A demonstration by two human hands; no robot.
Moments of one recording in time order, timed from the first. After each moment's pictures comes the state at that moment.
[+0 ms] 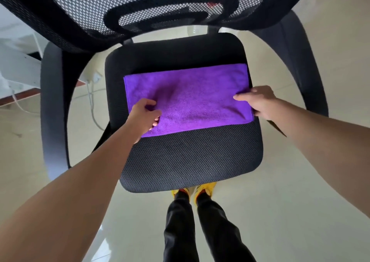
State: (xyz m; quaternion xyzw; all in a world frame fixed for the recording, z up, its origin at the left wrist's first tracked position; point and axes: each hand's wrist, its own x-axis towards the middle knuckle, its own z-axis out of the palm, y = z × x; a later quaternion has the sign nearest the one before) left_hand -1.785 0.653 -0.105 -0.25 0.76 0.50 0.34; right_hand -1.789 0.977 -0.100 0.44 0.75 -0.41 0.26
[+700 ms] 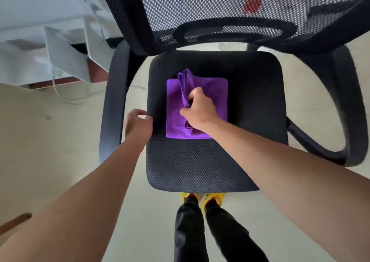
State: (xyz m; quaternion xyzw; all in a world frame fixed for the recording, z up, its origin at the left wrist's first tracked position) left_hand -1.765 0.565 -0.085 -0.42 0.77 0.44 0.19; right_hand -1.803 0.736 -0.057 0.11 0.88 -0.38 0.27
